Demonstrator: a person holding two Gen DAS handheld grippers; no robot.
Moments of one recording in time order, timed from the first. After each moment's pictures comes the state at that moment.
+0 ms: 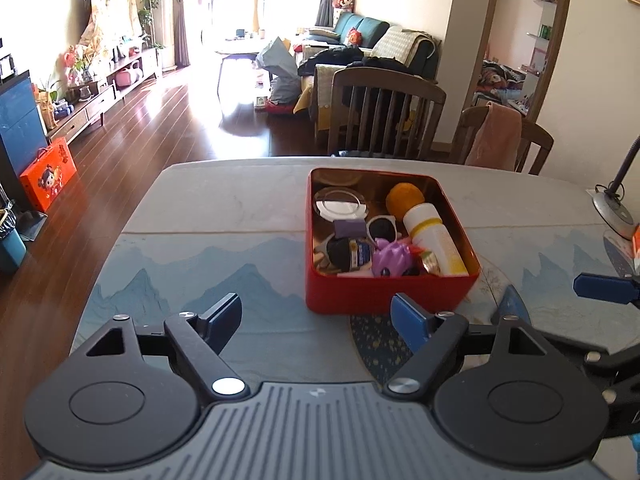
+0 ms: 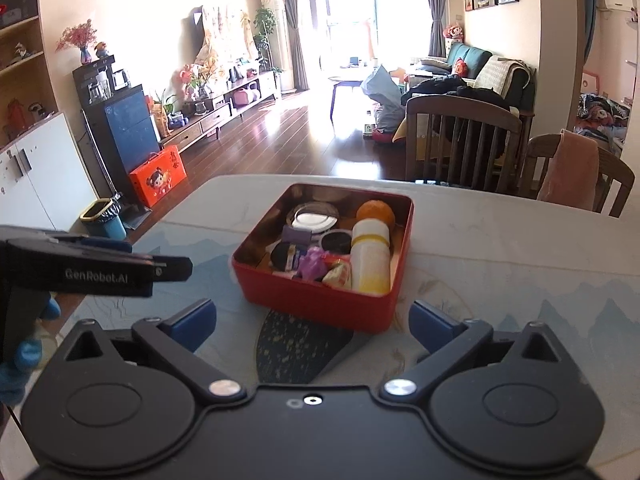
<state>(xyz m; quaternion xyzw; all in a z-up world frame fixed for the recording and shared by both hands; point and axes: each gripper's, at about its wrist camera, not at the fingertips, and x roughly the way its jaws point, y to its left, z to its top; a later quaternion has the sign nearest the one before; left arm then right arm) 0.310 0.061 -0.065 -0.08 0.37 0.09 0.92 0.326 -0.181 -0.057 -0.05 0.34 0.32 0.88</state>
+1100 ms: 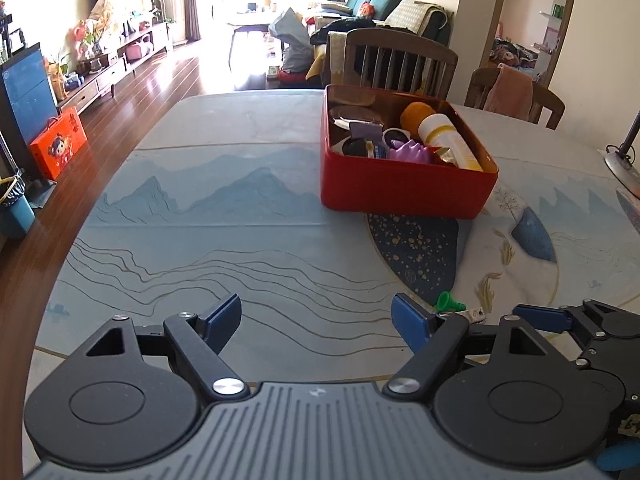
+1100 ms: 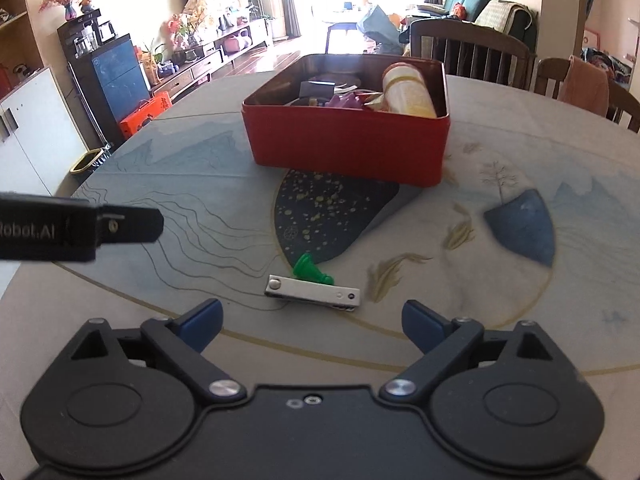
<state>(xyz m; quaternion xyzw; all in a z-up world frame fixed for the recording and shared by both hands) 0.257 0.048 -0.133 -0.08 0.41 0.11 0.90 0.293 -0.151 -0.172 -0.05 0.41 0.31 0.86</state>
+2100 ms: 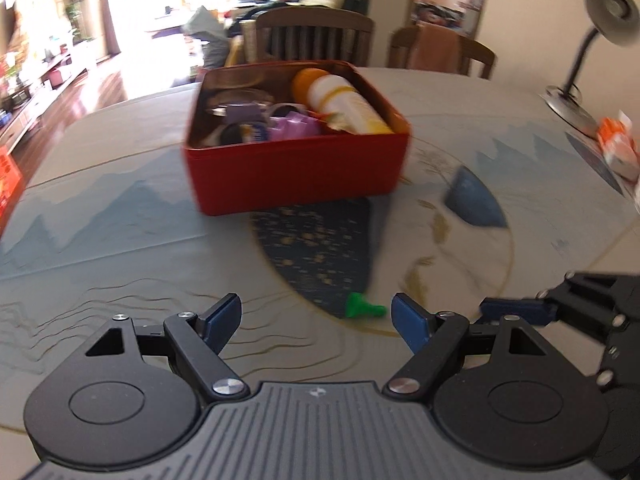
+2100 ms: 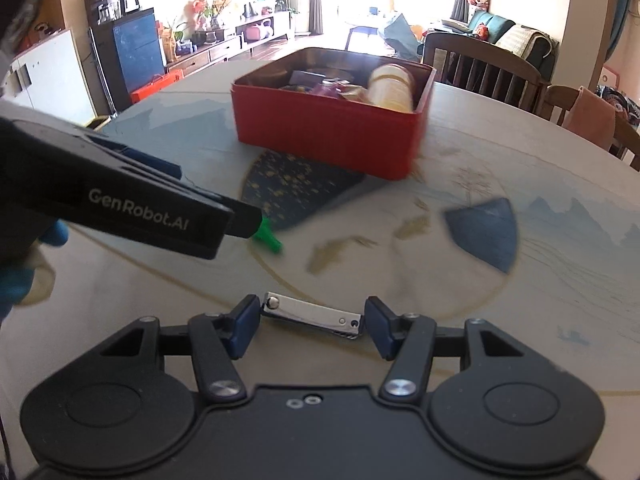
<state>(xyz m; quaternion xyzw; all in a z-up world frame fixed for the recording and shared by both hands) 0.311 -0.010 -0.162 -0.02 0.43 -0.01 0.90 0.290 -0.202 -0.173 -0.12 0.39 0.32 0.85</state>
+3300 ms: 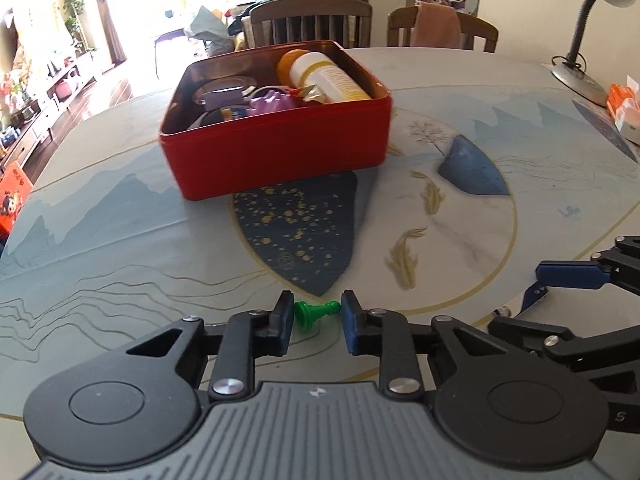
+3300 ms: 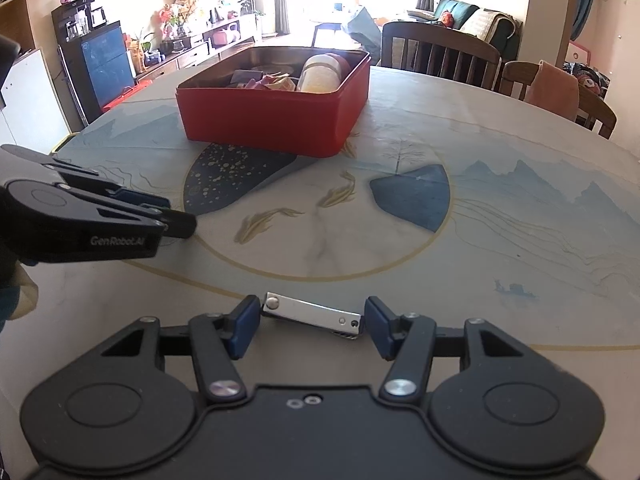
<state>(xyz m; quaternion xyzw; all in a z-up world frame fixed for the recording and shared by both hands) 0.305 -0.036 -0.174 0.01 0.44 0.02 0.90 0.296 -0.239 -0.172 -0.09 0.40 0.28 0.87</state>
